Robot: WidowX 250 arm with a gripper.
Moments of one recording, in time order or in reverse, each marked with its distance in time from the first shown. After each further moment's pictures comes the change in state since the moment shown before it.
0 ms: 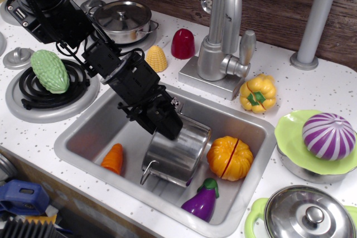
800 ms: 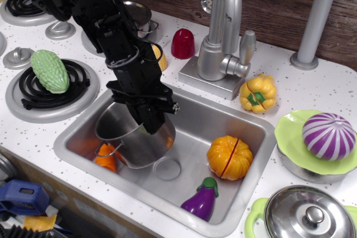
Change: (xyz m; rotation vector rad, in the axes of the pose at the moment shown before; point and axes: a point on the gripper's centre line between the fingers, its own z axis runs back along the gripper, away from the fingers) arm 0.003 0.000 0.016 0.393 0.037 -0.067
